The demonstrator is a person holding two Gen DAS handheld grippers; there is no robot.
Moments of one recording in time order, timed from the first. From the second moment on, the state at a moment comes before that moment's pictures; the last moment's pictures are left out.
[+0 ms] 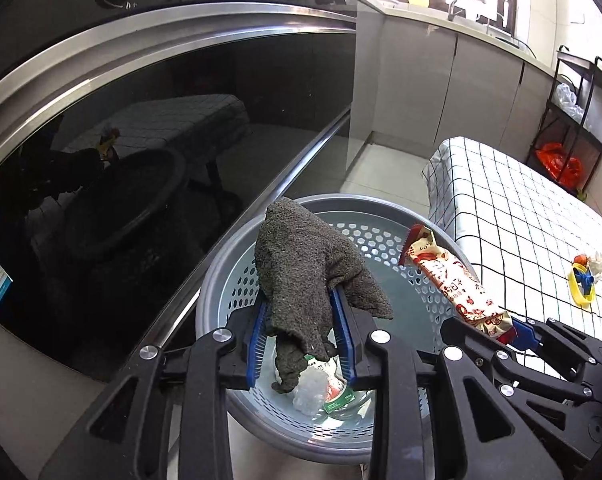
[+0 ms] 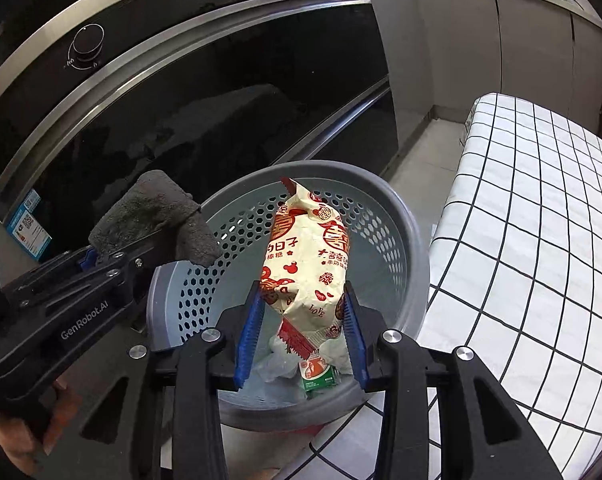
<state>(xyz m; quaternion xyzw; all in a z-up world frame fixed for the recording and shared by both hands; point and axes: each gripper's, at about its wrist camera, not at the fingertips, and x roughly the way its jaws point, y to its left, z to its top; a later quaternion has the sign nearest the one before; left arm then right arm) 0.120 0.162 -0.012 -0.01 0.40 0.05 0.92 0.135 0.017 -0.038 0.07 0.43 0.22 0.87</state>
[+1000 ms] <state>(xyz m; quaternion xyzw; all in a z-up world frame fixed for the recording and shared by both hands) 0.119 0.164 -0.012 -0.02 0.39 0.05 0.92 0.134 -0.002 -0.037 0.08 0.41 0.21 0.88</state>
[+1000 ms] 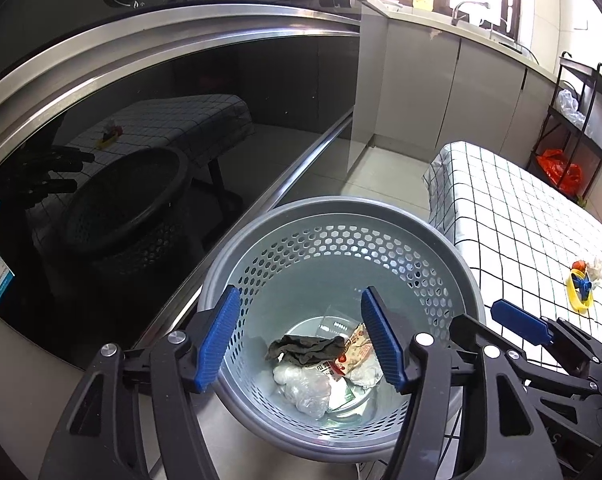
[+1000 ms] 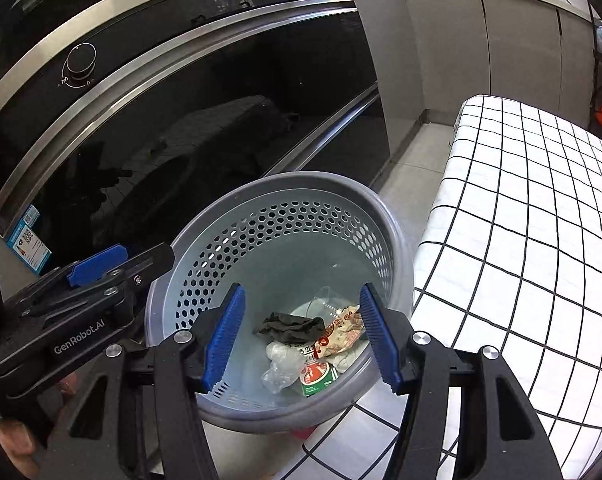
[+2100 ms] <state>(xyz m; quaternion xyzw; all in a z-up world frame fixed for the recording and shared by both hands) 0.103 0.091 -0.010 0.01 0.37 -0.02 0.93 0.092 -0.103 -0.030 0.09 0.40 0.11 0.90</state>
